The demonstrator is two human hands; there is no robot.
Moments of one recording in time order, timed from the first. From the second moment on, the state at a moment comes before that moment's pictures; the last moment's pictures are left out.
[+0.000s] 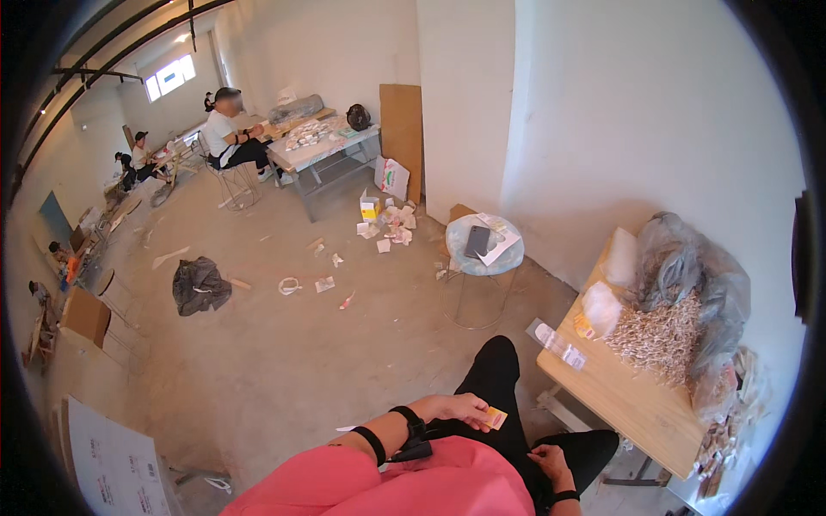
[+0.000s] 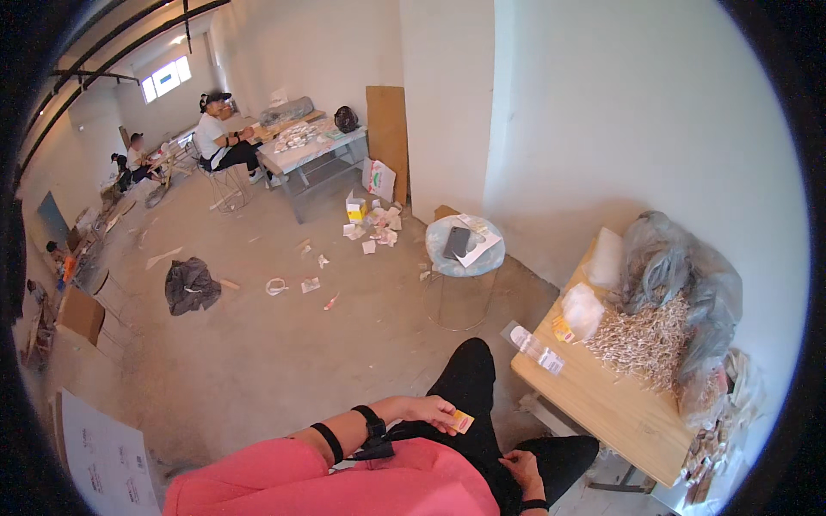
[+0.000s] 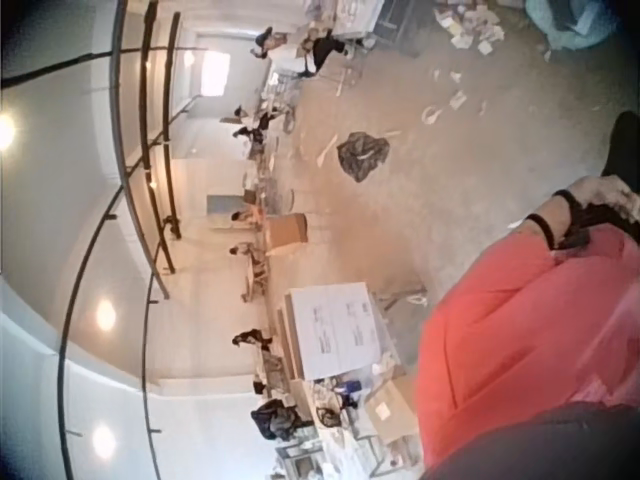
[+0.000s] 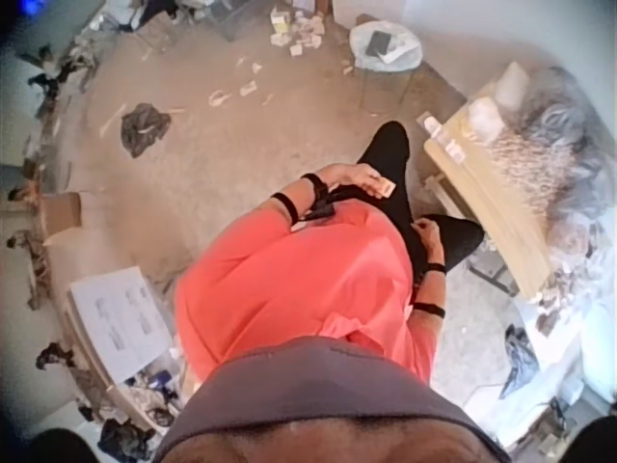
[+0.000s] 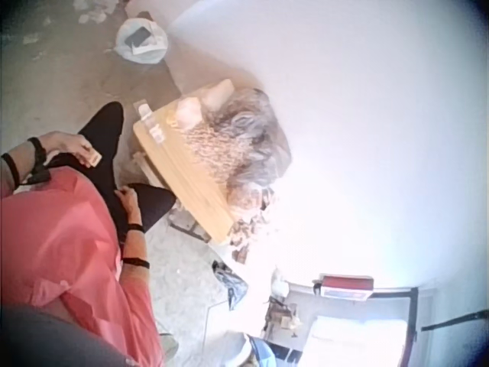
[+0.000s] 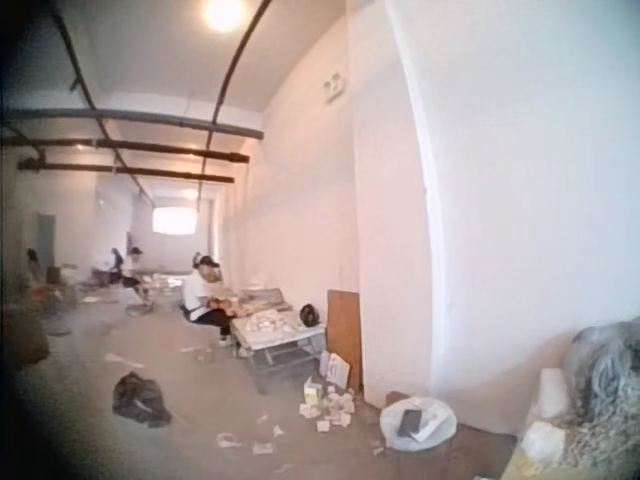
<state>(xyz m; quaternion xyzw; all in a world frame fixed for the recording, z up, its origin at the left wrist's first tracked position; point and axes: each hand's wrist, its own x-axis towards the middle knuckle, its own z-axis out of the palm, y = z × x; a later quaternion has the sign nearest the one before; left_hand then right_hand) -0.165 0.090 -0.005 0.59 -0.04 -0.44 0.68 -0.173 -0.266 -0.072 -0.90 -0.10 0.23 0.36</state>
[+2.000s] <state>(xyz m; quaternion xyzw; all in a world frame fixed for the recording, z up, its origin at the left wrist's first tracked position) -0.134 0.073 -0.004 0.65 0.02 -0.46 0.60 -0.157 -0.291 -0.066 -0.96 -0.13 0.12 0.20</state>
